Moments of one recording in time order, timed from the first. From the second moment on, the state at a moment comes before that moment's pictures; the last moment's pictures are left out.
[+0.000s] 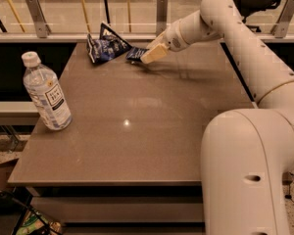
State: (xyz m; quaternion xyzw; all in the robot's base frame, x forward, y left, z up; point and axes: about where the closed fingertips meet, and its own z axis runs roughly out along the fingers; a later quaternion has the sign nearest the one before) arm 0.812 -0.028 0.861 -0.53 0.71 0.20 0.42
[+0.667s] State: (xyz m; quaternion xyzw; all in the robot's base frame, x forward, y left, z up) arm 0.818 -0.015 0.851 -0.53 0.71 0.20 0.41
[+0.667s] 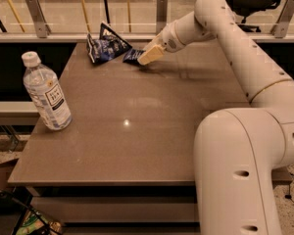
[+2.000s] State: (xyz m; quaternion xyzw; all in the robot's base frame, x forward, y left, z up) arm 0.819 -0.003 0.840 -0.54 0.71 0.21 0.40
